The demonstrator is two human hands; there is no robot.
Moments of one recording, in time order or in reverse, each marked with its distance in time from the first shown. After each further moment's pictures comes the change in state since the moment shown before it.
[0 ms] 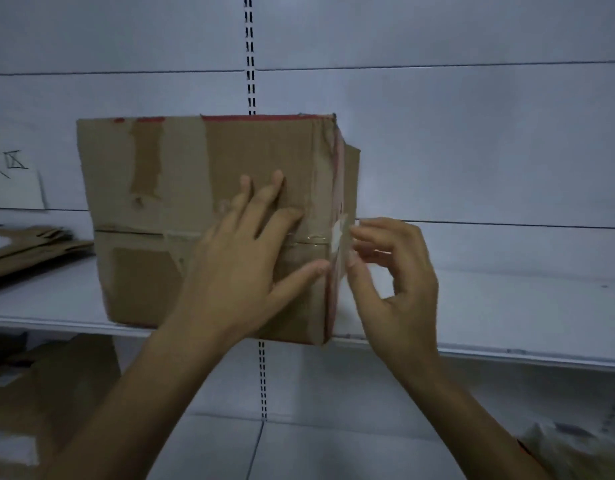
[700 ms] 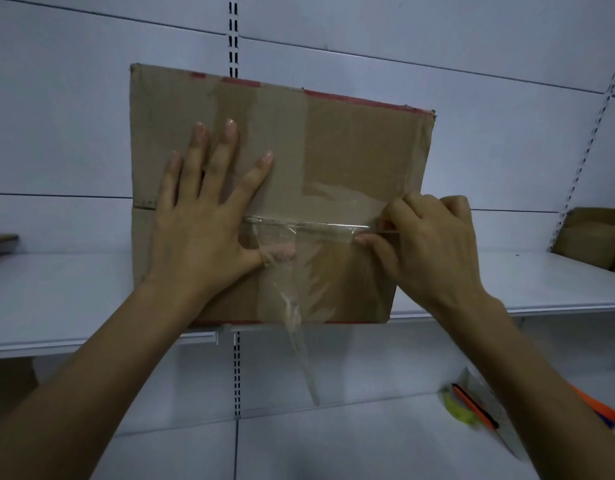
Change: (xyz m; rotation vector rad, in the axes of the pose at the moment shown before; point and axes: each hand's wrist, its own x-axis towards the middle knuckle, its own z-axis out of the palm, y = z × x) left_hand 0.008 -0.130 0.025 0.100 0.187 0.106; right_hand 0.022 -0.012 0.029 -1.255 -0.190 -0.275
